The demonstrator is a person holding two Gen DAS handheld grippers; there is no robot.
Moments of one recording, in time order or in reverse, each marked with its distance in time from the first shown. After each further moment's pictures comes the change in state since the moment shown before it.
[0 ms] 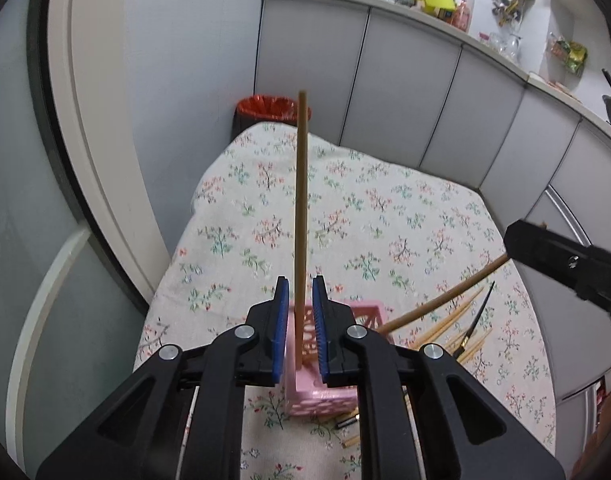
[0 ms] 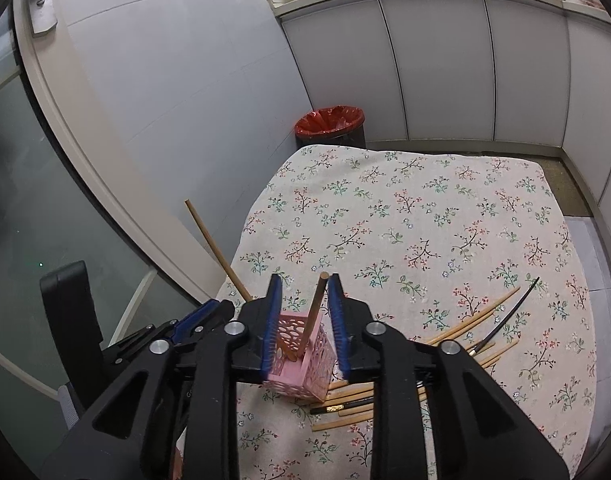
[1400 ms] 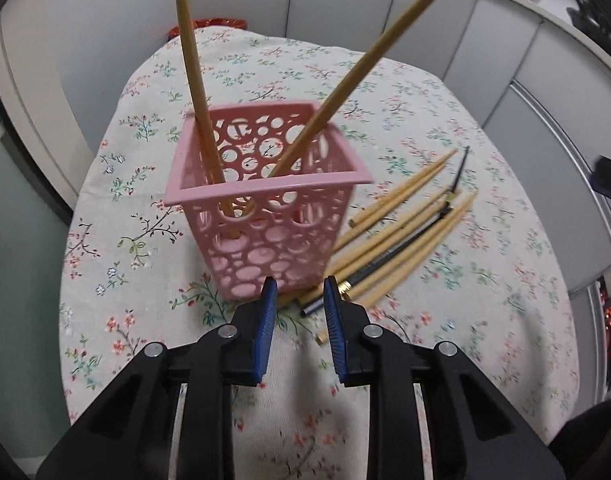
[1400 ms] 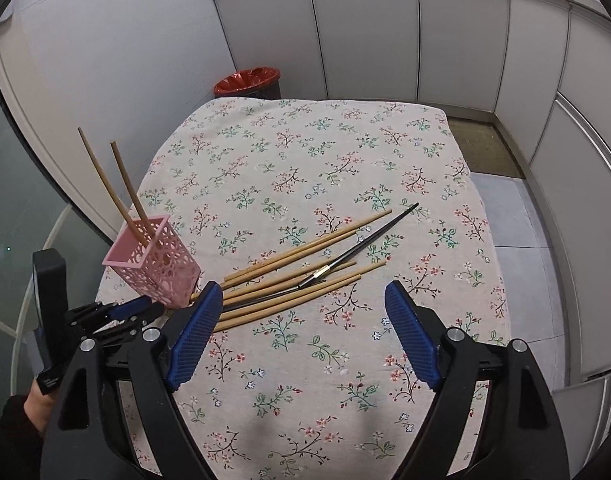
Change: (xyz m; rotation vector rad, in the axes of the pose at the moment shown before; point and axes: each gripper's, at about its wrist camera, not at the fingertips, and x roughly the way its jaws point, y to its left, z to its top) left arm 0.043 -0.037 -0.092 0.165 0.266 -0.121; right arm -0.039 -0.109 -0.065 0.006 0.137 -0.234
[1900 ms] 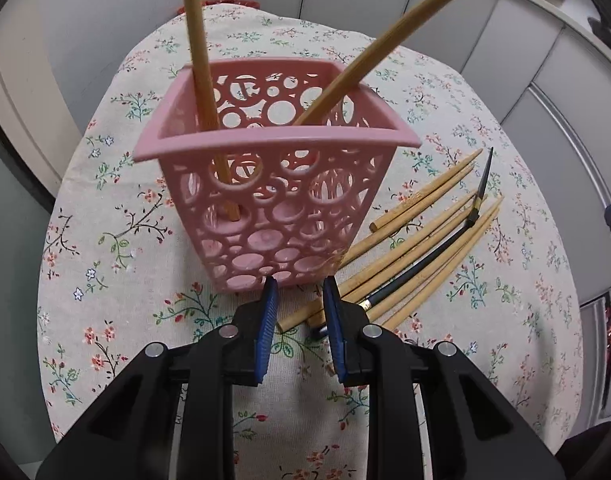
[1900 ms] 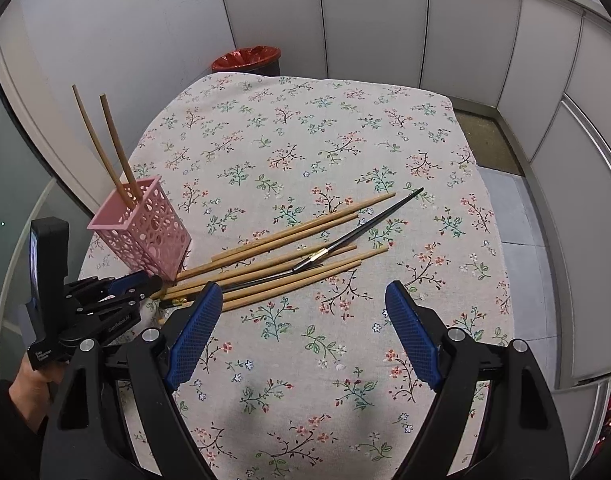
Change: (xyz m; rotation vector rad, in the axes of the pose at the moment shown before) left arm 0.030 0.006 0.009 -0.034 0.038 0.013; right arm 0.017 0.007 -0.006 -0.043 0.050 -0.029
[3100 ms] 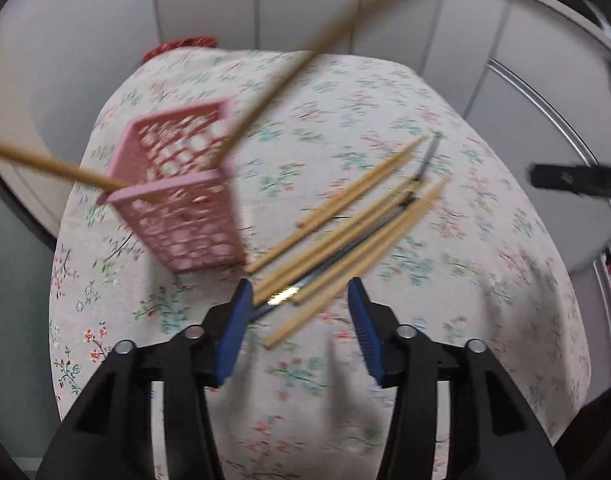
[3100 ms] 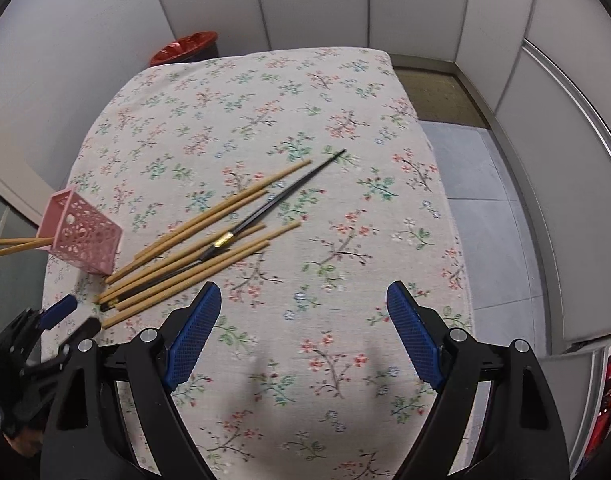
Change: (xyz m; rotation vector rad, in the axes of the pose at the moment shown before) left arm -0.043 -0.065 -0.023 0.180 -0.092 -0.002; right arm 0.025 -0.091 -0.006 0.159 0.108 -0.080
